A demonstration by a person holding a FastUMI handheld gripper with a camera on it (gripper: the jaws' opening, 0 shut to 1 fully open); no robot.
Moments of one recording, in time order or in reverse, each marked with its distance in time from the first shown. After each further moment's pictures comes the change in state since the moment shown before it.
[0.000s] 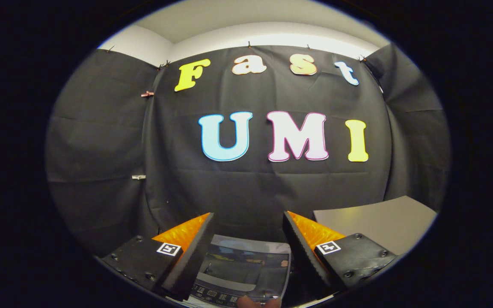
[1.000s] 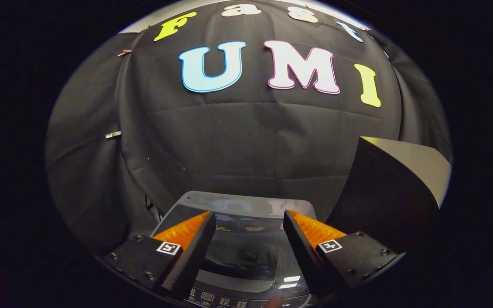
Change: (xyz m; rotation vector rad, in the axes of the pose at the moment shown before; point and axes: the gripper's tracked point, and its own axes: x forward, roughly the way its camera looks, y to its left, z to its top) arm 0.136 0.028 -0.184 -0.002 0.336 -0.064
